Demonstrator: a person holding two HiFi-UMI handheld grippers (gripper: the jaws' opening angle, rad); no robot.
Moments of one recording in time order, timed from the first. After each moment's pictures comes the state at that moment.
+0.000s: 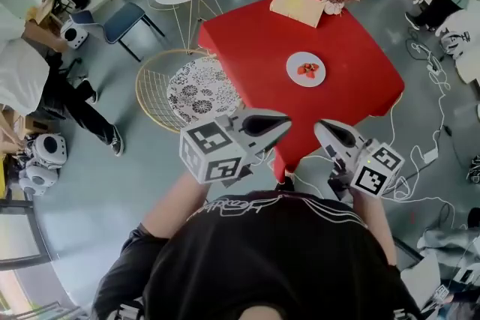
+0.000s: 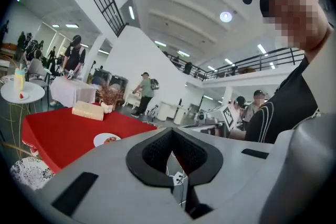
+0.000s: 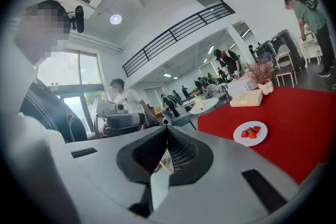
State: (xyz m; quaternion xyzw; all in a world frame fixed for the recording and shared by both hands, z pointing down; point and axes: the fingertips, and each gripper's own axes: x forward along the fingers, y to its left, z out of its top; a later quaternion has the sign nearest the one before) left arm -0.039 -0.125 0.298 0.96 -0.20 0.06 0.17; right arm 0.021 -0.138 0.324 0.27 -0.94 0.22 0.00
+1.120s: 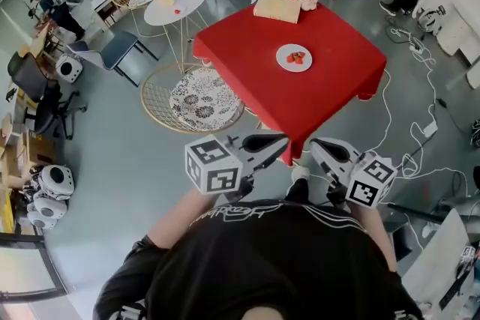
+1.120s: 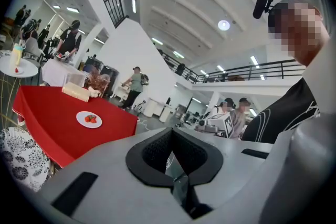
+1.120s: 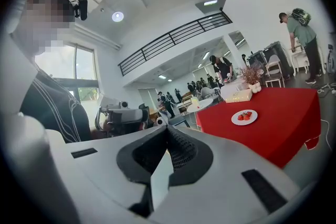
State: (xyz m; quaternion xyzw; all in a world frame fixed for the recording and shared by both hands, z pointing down) left arm -0.052 0.008 0.302 0.96 -0.14 0.03 0.22; right arm 0.004 0.010 0.330 0.33 -0.92 0.20 0.00
